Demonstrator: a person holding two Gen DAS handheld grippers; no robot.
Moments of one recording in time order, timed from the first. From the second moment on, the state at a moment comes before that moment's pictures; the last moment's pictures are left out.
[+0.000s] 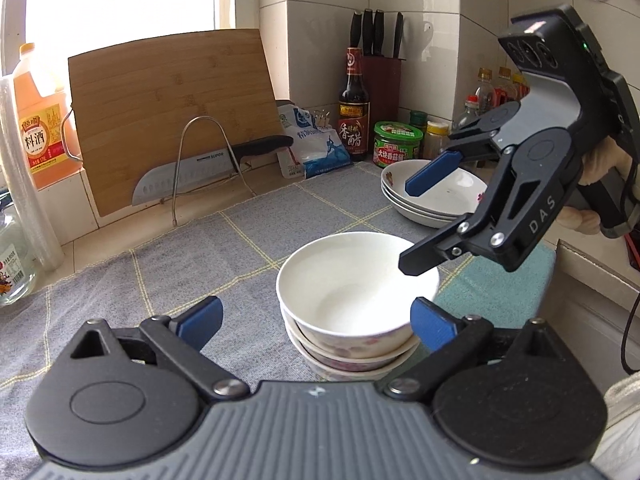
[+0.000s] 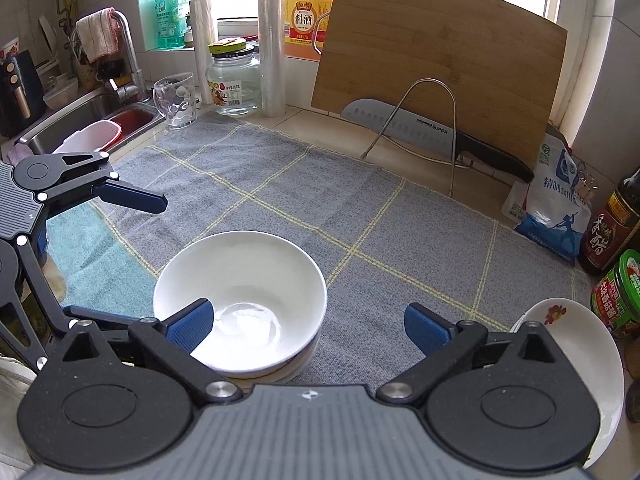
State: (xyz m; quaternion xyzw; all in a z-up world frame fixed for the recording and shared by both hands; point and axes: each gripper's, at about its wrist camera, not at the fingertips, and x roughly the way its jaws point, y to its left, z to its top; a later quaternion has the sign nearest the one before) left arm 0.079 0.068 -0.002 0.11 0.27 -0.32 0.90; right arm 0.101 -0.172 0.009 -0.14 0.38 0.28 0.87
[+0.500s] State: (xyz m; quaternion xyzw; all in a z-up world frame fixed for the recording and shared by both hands) left arm 0.092 0.107 -0.013 0.12 0.30 -0.39 0.86; right arm 0.044 -0.154 0.002 -0.17 0.36 0.25 0.88
